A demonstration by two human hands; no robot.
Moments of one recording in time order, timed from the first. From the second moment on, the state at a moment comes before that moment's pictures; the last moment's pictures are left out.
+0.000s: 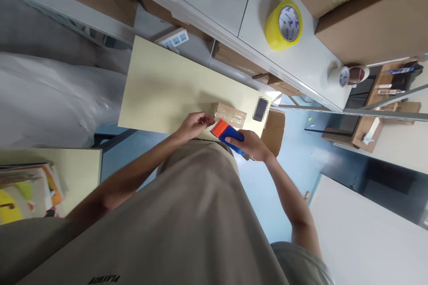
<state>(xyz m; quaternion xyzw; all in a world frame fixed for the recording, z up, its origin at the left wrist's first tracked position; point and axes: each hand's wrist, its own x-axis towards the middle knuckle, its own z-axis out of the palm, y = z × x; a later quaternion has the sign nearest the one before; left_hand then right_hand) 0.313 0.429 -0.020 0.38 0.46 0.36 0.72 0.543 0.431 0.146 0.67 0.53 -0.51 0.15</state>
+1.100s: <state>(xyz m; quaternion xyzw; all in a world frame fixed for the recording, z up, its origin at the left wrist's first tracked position) 0.360 0.450 -0.131 0.21 0.55 0.31 0.74 0.520 0.504 0.187 0.67 0.60 -0.30 0.32</state>
